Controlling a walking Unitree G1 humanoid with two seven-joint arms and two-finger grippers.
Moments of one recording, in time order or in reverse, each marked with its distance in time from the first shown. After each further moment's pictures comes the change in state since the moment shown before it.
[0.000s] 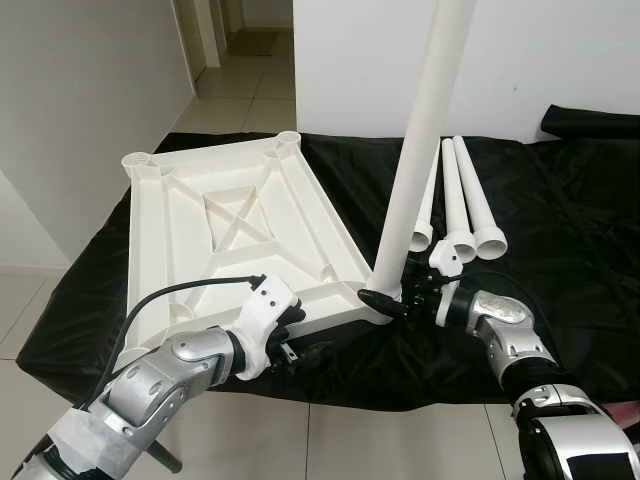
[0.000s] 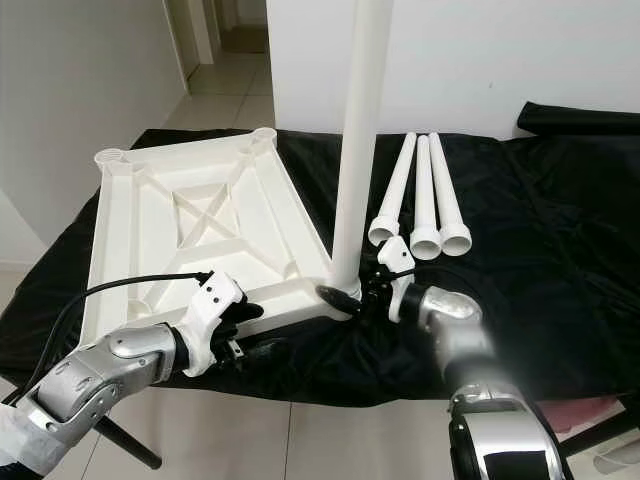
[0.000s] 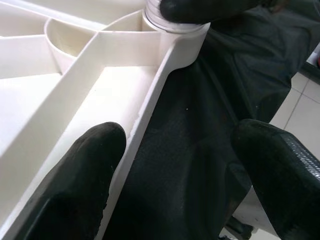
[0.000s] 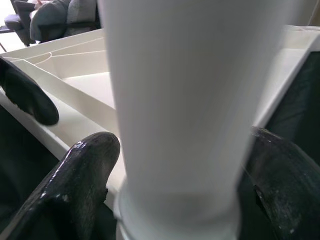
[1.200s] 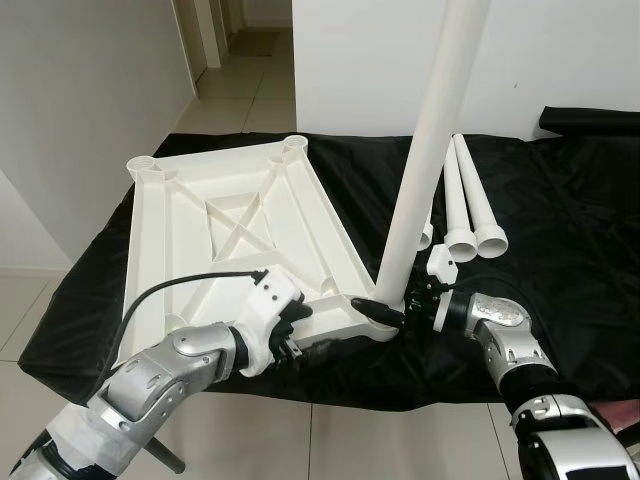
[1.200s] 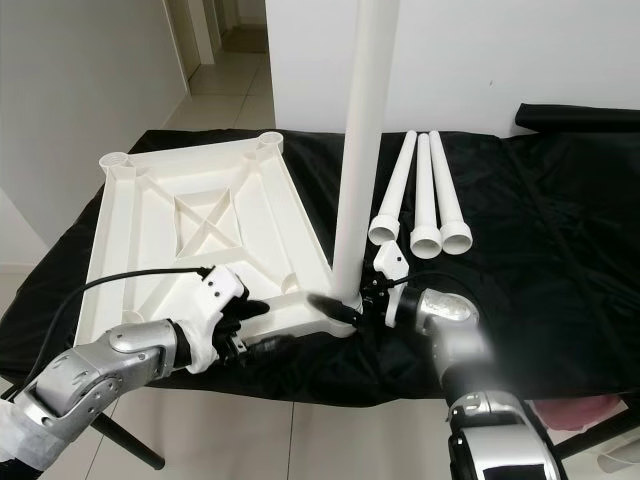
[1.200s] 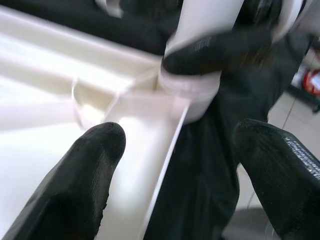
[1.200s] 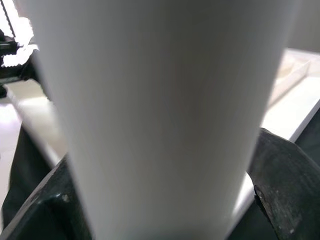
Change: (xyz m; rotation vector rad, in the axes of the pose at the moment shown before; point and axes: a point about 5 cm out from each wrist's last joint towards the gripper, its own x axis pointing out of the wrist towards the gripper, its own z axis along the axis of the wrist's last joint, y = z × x) left arm -0.005 -0.003 0.021 -0.006 -0.104 -0.025; right arm -0.001 0.011 0.011 -0.019 -0.081 0.056
